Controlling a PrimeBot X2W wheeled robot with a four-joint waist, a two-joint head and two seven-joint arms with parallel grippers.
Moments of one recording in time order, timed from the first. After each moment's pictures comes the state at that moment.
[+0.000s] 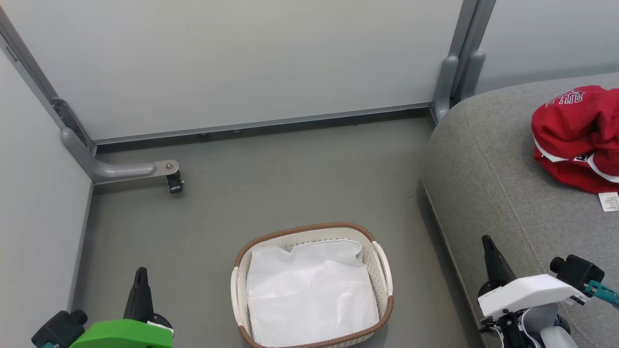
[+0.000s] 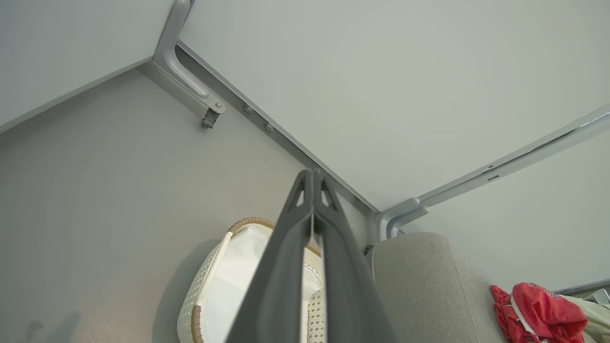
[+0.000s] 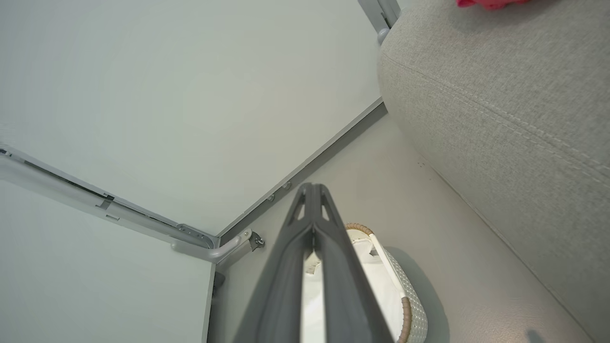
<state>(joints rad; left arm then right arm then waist) 0.03 0.05 0.02 0.24 -0.89 -0.09 -0.09 -0.09 -0.04 0.01 0.31 0.83 0.13 -0.10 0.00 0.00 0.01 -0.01</state>
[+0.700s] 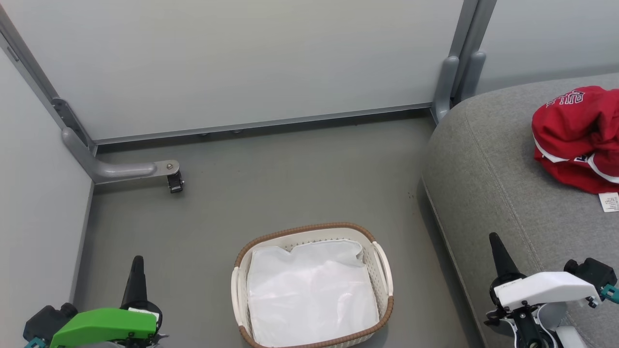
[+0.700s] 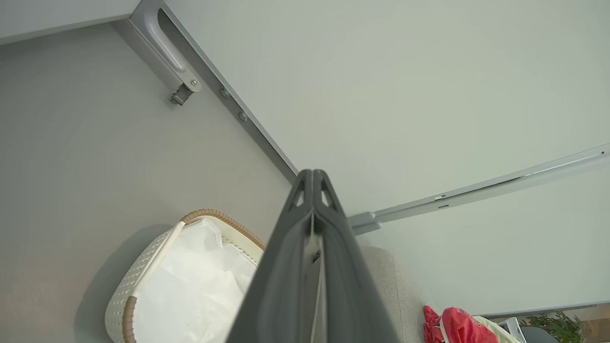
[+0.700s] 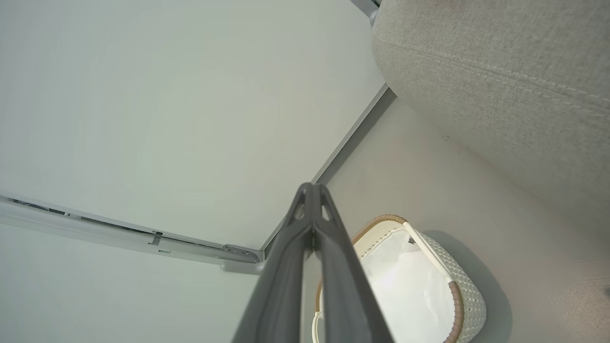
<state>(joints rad) -0.01 0.05 0.05 0.24 -1.12 -0.10 -0.03 -0.09 -0.04 -0.03 0.29 1.08 0.13 -0.03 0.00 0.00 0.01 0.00</state>
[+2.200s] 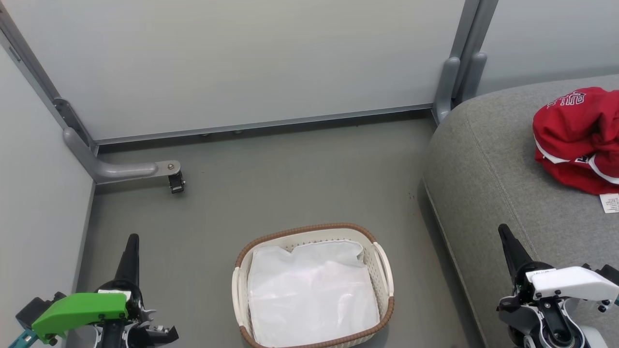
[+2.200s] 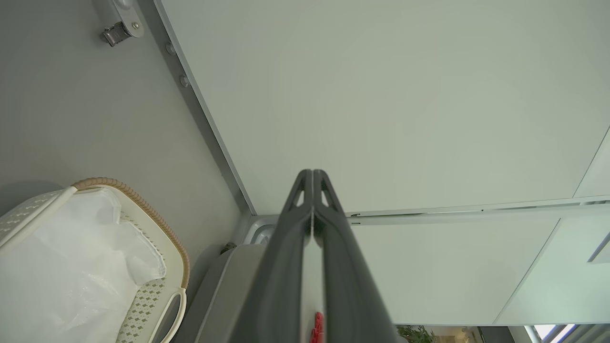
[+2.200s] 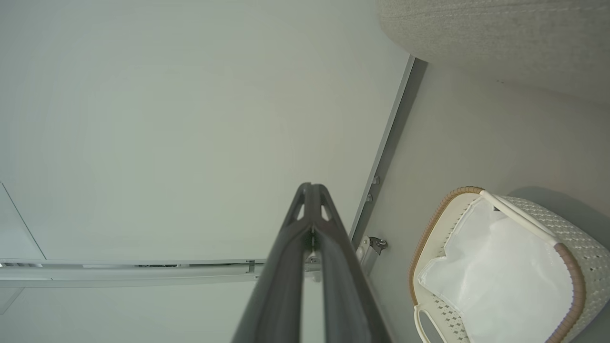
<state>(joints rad) -0.08 0.05 0.10 0.24 -1.49 -0.12 0.08 -0.10 -0.05 -0.09 0.26 1.48 0.13 0.08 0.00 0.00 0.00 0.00</state>
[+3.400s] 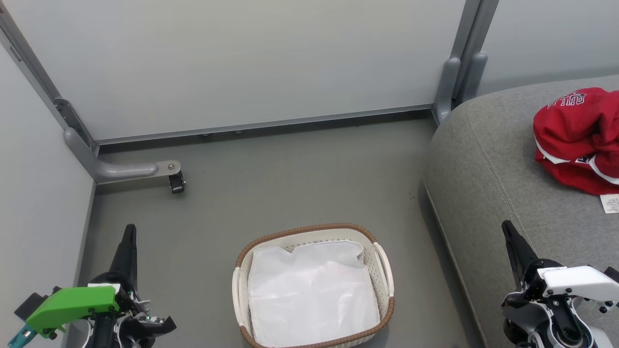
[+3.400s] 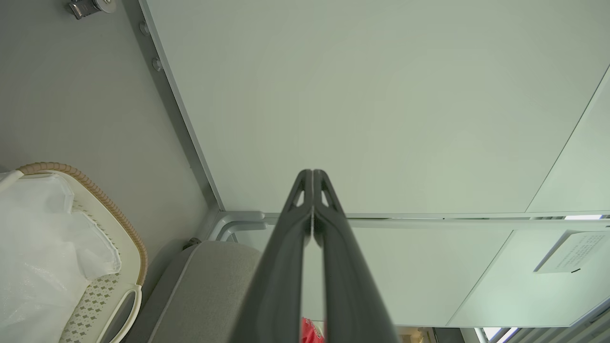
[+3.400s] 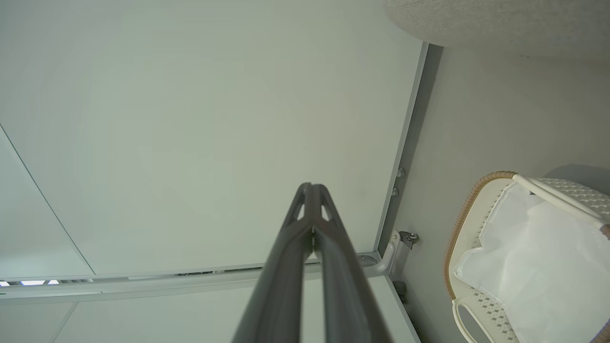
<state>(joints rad) -0.10 0.05 0.11 0.25 -1.61 -0.13 0.11 -0.10 -0.05 -0.11 0.25 1.61 0.13 0.11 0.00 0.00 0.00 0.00</state>
